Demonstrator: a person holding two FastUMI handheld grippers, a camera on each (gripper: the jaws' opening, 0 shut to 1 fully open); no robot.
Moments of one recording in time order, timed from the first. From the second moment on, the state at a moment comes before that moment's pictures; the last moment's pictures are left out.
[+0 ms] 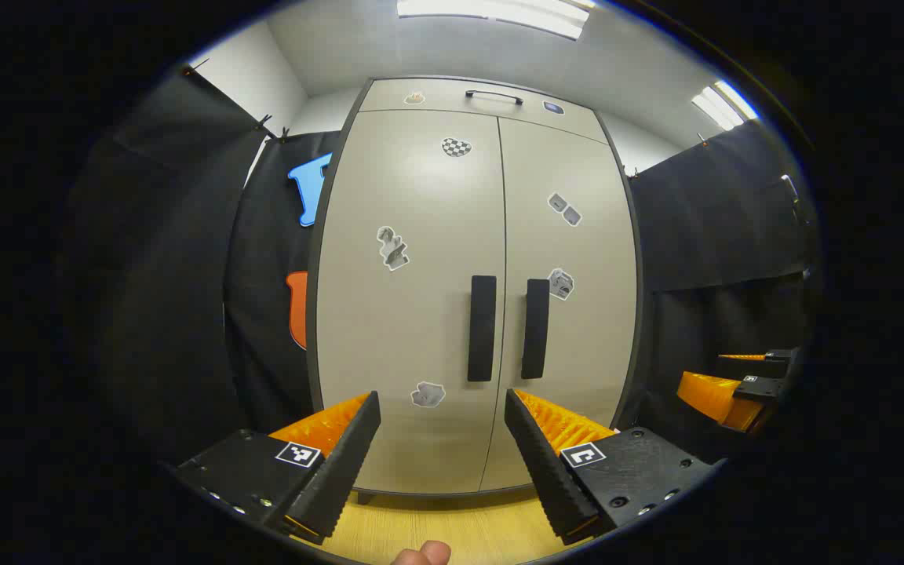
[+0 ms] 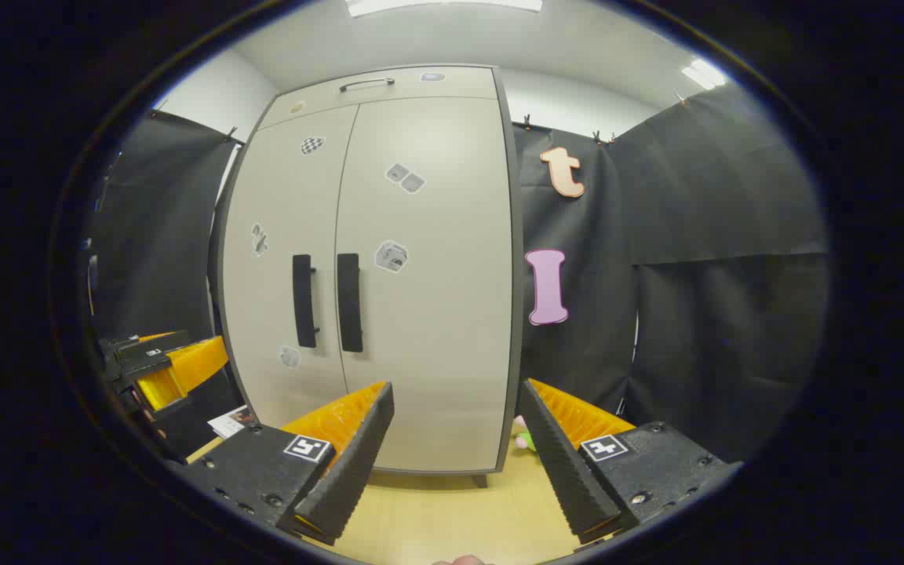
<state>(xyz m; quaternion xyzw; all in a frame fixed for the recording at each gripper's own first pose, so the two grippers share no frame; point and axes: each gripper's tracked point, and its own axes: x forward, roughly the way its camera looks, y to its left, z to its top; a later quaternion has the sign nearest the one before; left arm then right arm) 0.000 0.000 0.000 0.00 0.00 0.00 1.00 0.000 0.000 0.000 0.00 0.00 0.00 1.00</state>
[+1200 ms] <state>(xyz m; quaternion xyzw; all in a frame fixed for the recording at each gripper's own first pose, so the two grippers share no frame) 0.014 0.020 -0.016 -0.02 0.01 0.02 1.00 0.035 0.029 0.003 0.02 -0.01 0.02 1.00</state>
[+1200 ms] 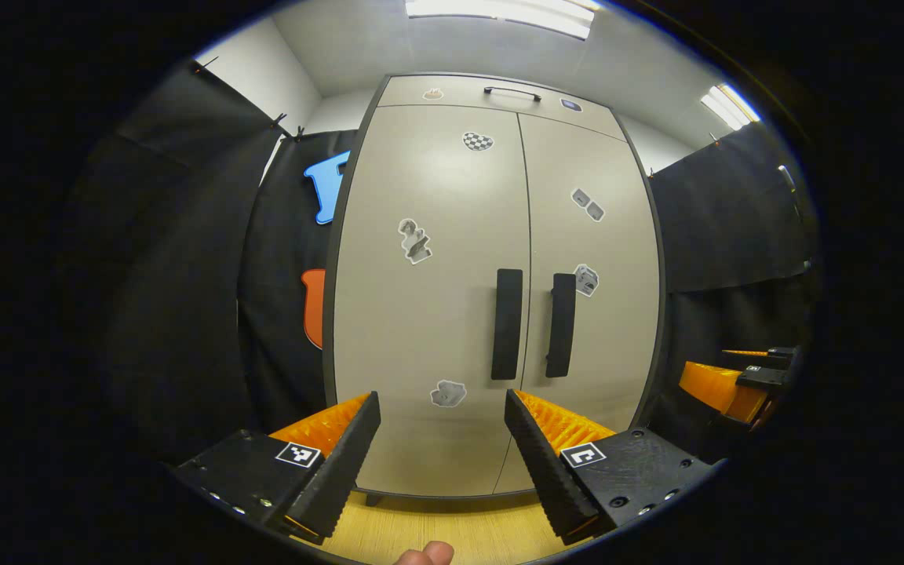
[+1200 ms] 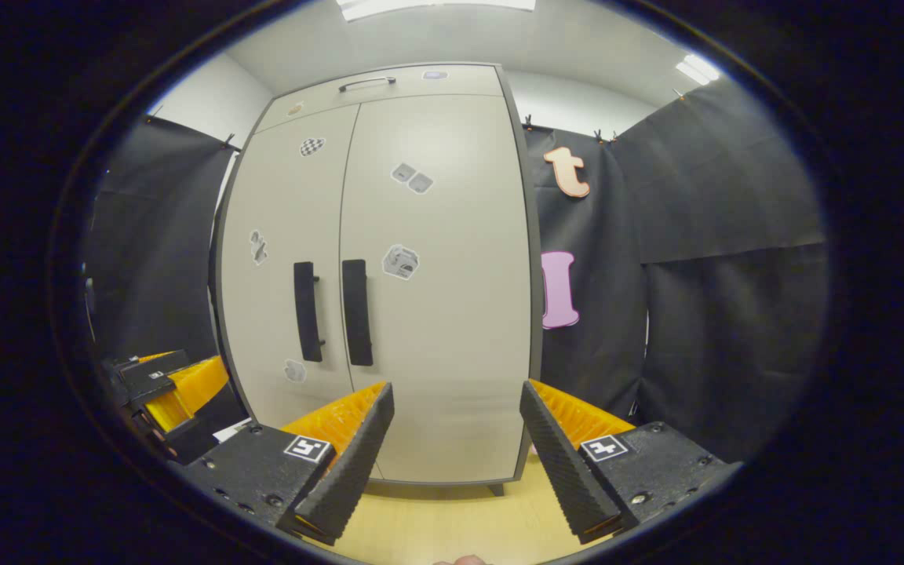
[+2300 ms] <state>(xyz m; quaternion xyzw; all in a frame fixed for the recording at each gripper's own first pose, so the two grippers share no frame) -0.014 0.046 -0.017 0.01 0.01 0.02 1.00 0.193 0.130 0.045 0.01 0.02 0.04 1.00</state>
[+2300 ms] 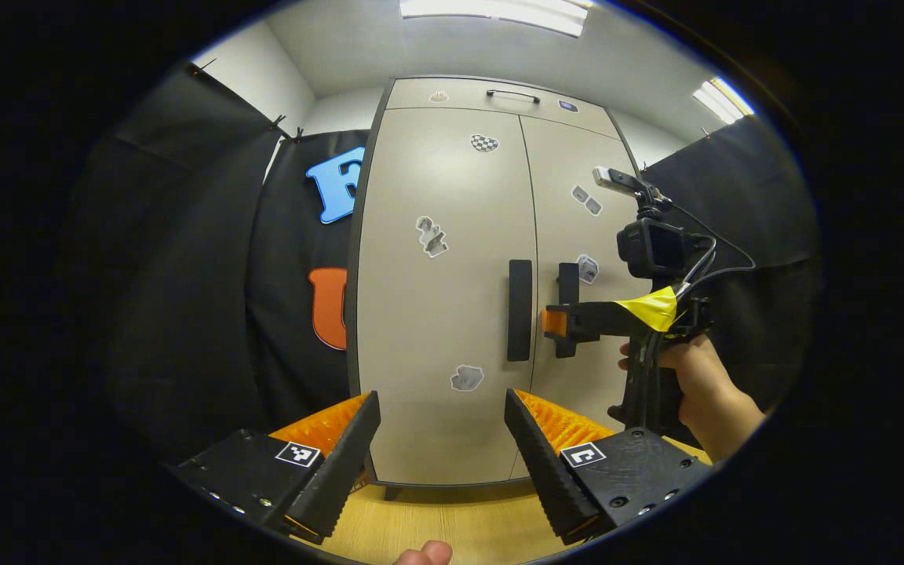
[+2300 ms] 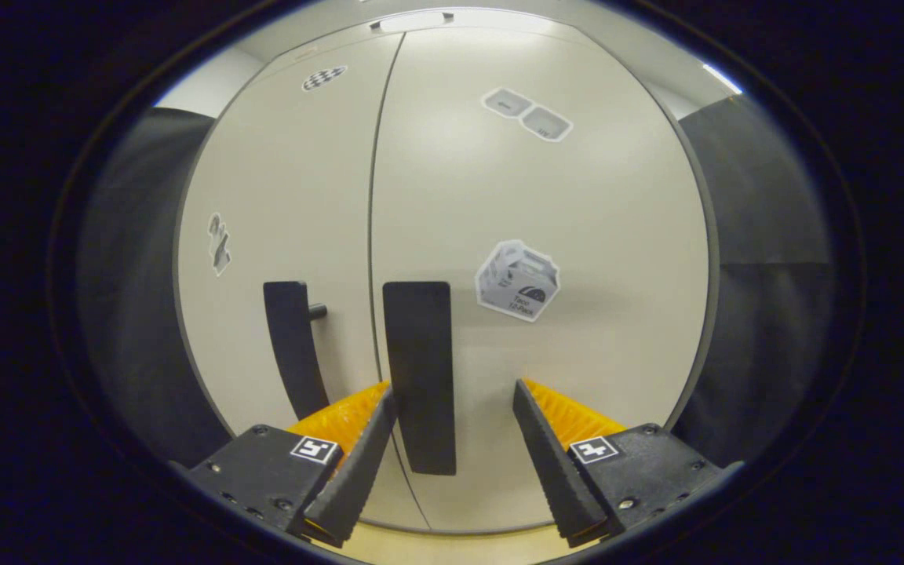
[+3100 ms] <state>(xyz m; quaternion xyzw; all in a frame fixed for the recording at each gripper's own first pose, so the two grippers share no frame) -0.007 0.042 -0.016 0.00 0.00 0.00 1.00 0.191 0.145 0.045 0.01 0.00 0.08 1.00</state>
